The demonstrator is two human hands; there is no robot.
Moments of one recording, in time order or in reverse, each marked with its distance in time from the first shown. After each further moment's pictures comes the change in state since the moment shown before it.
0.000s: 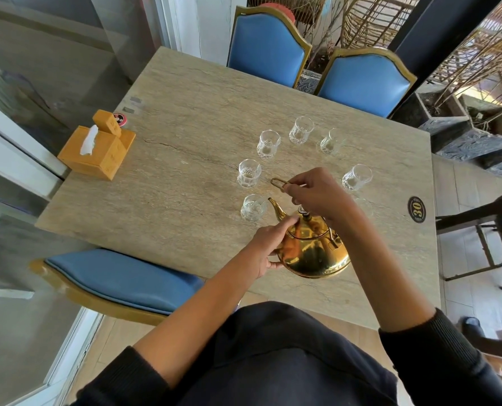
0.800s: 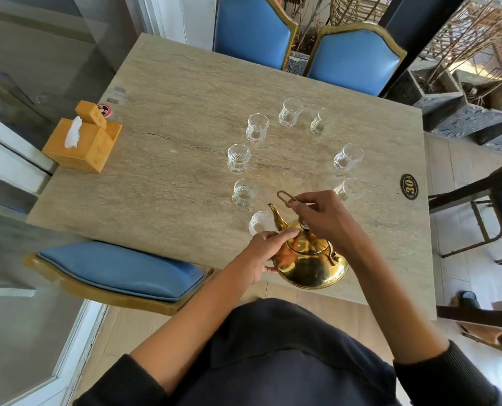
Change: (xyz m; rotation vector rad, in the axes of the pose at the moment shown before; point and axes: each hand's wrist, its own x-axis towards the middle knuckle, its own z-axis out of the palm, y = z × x) left_hand 0.008 -0.058 0.011 0.072 0.000 -0.010; right_hand -0.067 0.061 0.013 0.217 0.030 0.082
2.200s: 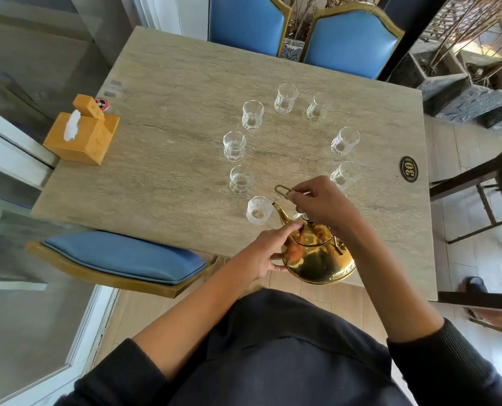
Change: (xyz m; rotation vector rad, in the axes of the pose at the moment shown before) left_hand -0.026 -0.015 0.029 0.015 -0.066 -0.086; right_hand -0.015 0.007 -0.007 -0.125 -0.024 -0.001
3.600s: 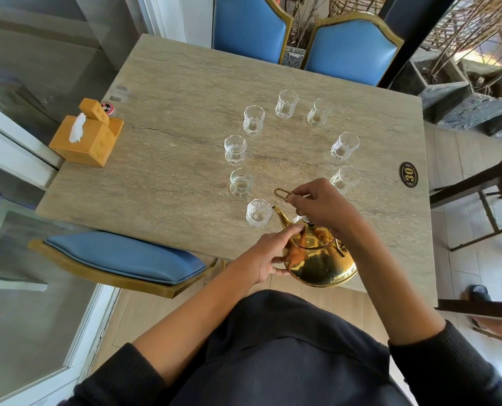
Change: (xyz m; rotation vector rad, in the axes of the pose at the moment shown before) left_hand -0.004 -0.002 0.007 -0.020 -0.002 0.023; right_hand -0.003 0.003 -0.005 -0.014 -0.031 -0.025
